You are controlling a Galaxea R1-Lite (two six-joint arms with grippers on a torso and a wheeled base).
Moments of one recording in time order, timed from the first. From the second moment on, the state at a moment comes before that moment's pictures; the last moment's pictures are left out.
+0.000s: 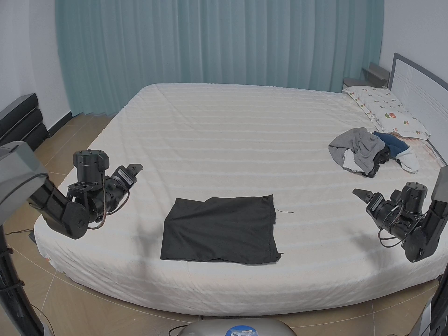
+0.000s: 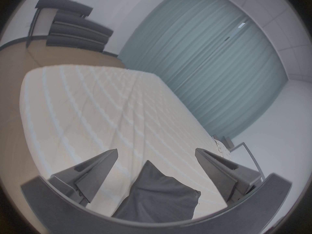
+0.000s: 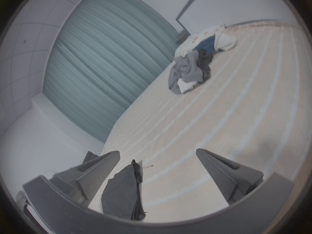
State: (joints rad) left arm -0.15 2.04 -0.83 -0.84 0.10 -0.85; right arm -0.07 2.11 -0.41 -1.41 0.21 0.75
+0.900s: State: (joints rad) left arm -0.23 1.26 -0.42 -0.88 0.31 -0.31; right arm -0.05 0.86 -0.22 -0.55 0.24 0.31
